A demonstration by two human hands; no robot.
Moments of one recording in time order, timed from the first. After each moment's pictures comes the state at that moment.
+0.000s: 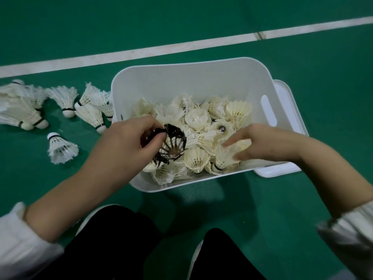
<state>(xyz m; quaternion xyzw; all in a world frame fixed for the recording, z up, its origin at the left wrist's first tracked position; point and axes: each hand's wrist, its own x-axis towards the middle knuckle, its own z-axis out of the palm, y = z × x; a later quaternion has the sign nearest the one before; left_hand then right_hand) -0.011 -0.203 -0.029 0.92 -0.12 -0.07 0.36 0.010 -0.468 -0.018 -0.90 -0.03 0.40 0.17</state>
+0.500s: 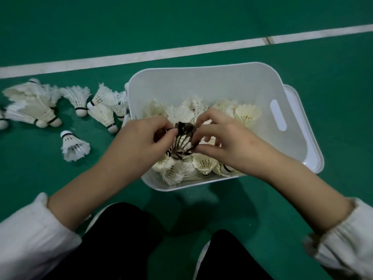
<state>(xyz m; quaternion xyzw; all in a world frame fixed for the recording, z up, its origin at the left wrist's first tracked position) -0.005 -0.200 -0.032 0.91 -0.10 -0.08 0.39 -0.001 -0.393 -0.015 -0.92 -0.20 0.18 0.27</state>
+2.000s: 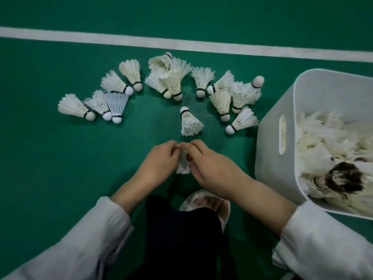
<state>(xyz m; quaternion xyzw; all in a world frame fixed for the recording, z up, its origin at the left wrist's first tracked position) -0.069 0.007 -0.135 0.90 0.16 -0.16 0.37 -0.035 -0.139 -0.114 -0.87 -0.39 0.25 0.19</state>
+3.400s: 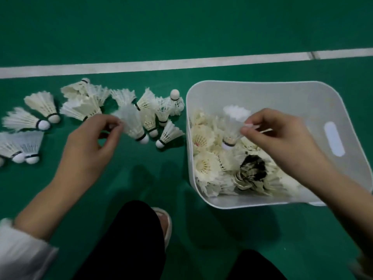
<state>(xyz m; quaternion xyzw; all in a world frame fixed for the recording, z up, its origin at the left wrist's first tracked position) -0.006 -0.042 -0.070 0.92 0.04 0.07 0.38 0.023 -0.347 -0.009 -0.91 0.03 0.11 0.40</state>
